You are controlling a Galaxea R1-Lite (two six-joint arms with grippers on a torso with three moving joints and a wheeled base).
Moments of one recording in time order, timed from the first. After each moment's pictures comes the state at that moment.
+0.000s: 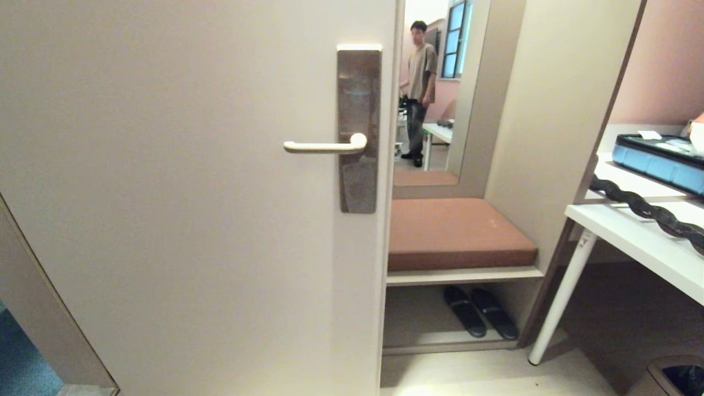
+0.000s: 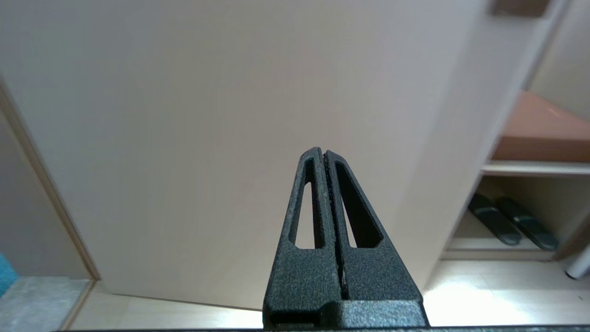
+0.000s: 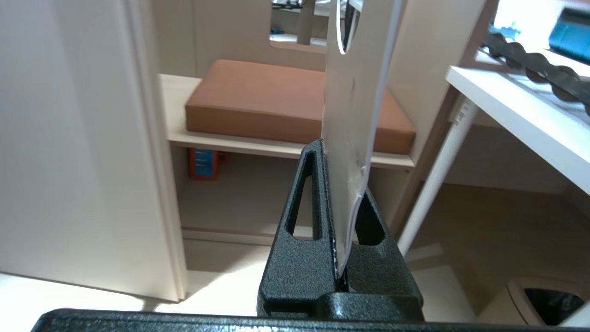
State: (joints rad) left arm 0.00 0.00 0.00 0.00 0.03 -0.09; right arm 0.00 0.00 0.00 0.01 0.02 -0.08
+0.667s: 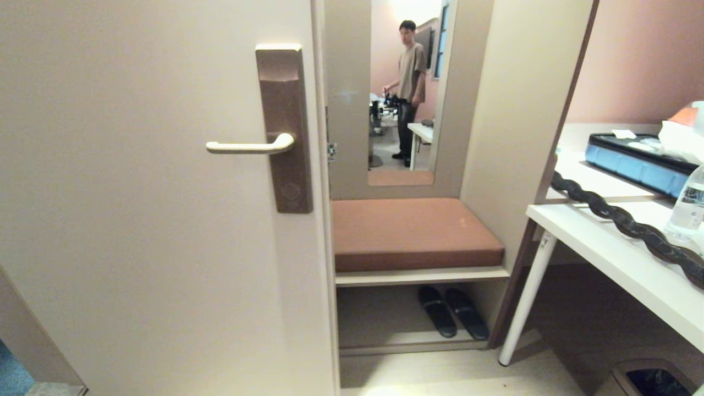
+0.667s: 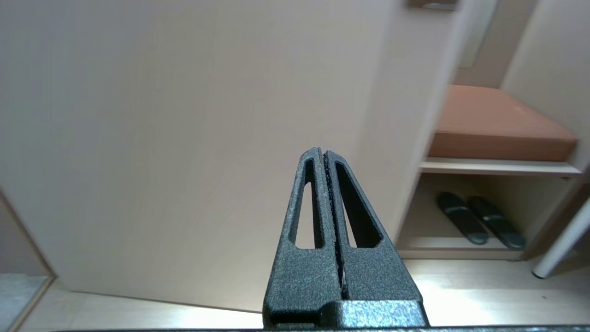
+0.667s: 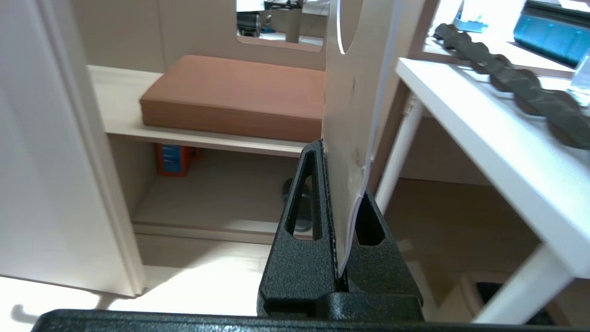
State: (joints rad) left arm 0.00 0.00 0.00 0.00 0.03 -0.09; right arm 0.00 0.00 0.00 0.01 0.02 -0.08
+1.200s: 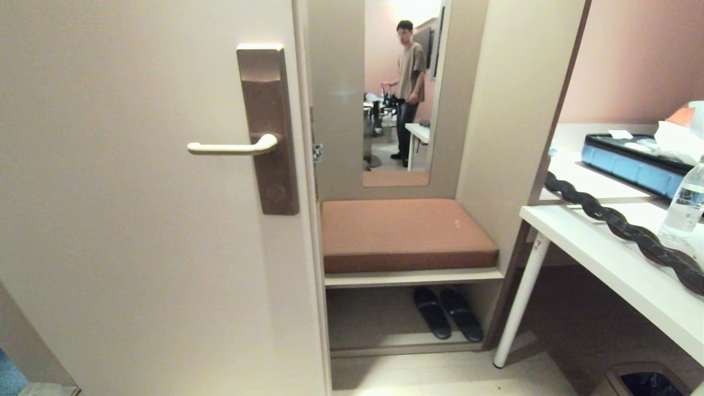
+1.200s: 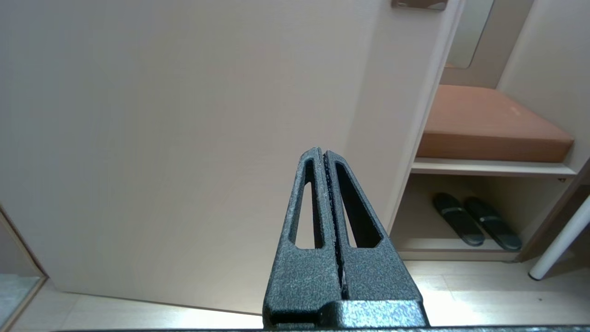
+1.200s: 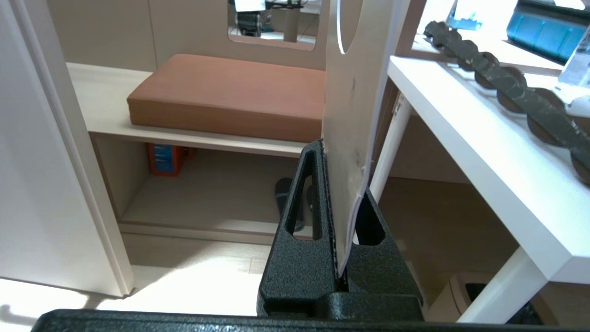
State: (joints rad) left arm 0.00 0.00 0.00 0.00 0.03 -0.09; right arm 0.00 0.00 0.00 0.01 0.02 -0.08
